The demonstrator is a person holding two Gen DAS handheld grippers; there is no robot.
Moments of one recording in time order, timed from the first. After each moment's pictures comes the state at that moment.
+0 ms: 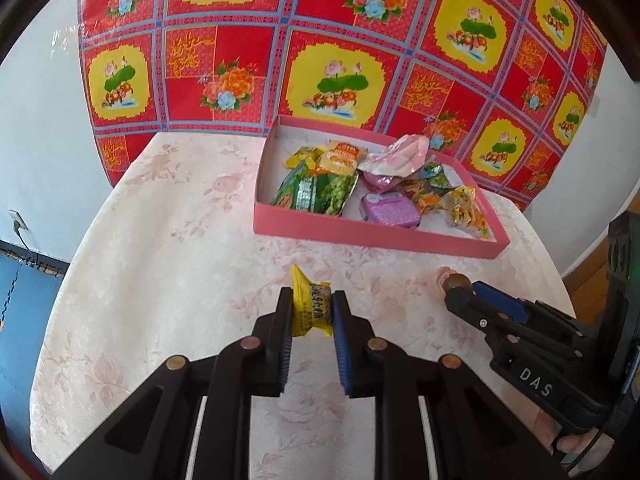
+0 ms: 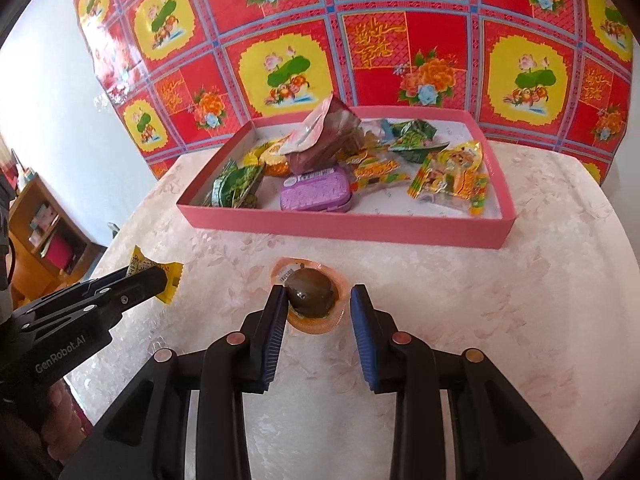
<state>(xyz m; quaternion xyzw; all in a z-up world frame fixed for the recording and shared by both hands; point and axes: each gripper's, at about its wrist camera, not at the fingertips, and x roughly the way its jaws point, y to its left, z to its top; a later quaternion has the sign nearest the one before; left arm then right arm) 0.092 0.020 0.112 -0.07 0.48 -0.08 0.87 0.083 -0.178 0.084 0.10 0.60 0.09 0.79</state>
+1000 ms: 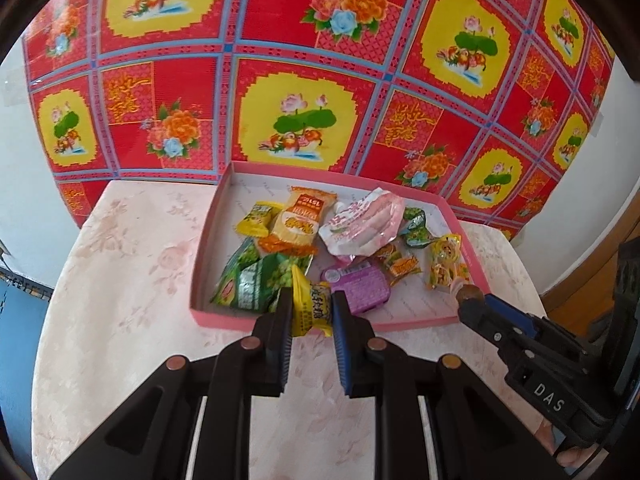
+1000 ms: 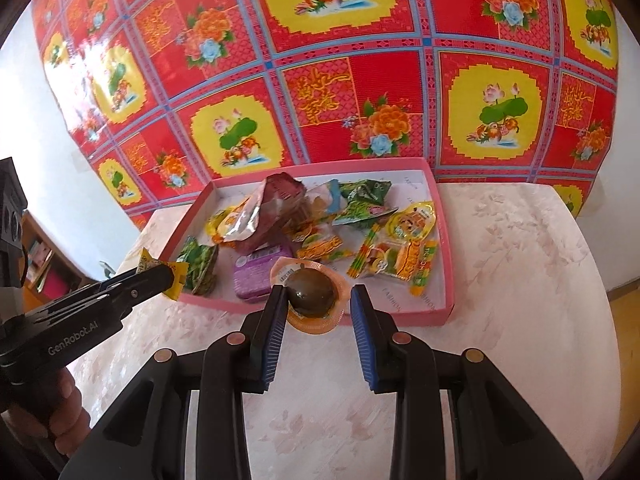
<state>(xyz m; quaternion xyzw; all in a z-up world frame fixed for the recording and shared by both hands) 0.167 -0.017 0.130 -0.08 0.48 -0.10 0.87 0.137 -0.225 0.088 0.12 0.59 0.05 0.80</state>
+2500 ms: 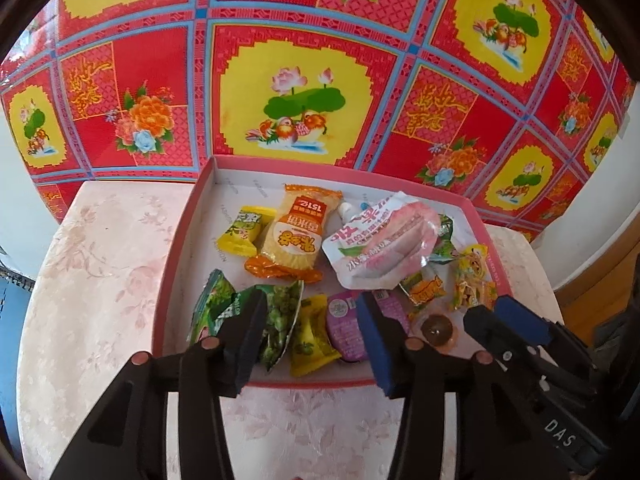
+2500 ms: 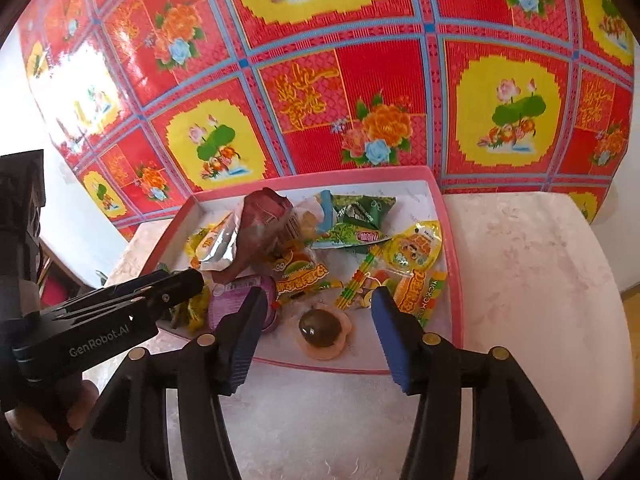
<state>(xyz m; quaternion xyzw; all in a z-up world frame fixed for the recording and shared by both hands) 0.207 -0.030 0.103 -0.07 0.50 -0.09 0.86 0.158 -0.229 0.066 0.13 0.58 0.05 0.80</state>
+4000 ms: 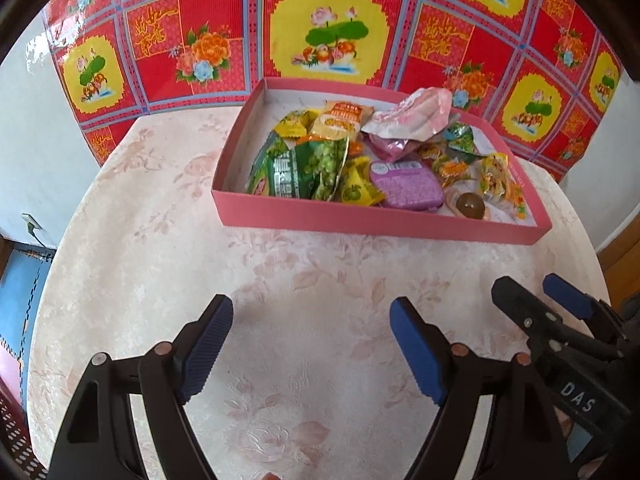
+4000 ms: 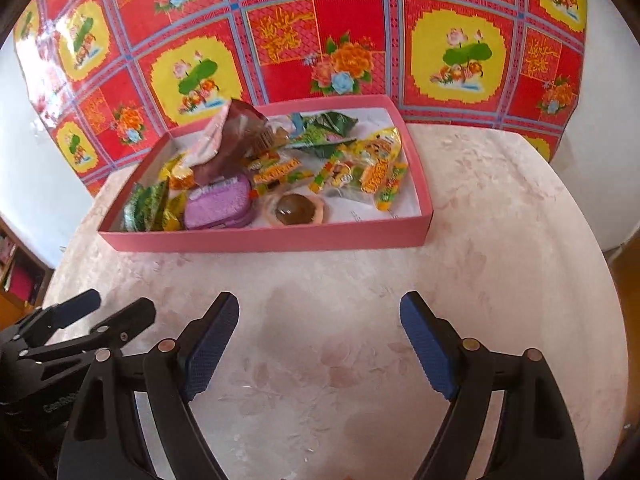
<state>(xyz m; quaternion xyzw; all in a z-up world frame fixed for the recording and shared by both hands) 0.127 -0.020 0.081 -0.03 0.54 -0.04 0.84 0.095 -0.212 0.058 0.08 0.63 -0.02 0.77</state>
